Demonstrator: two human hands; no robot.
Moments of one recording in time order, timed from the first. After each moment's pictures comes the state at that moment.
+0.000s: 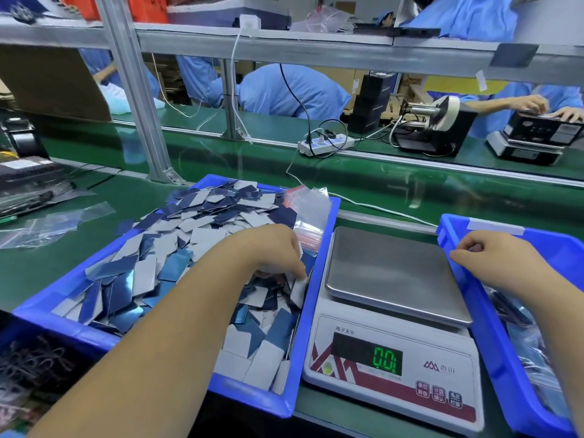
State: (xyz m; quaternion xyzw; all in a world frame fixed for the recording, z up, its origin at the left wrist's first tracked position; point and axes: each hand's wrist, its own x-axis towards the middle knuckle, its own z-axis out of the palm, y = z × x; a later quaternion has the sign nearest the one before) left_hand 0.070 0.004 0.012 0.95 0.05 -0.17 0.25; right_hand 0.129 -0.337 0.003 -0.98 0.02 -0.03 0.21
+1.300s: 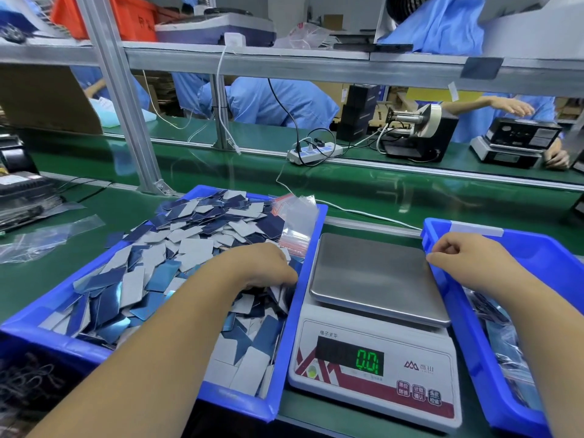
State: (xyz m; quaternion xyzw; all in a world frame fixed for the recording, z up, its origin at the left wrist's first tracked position) left_hand 0.069 -0.005 0.002 0.95 0.07 -0.19 0.24; right_hand 0.117 -0.330 0.013 -0.97 0.00 -0.01 0.25
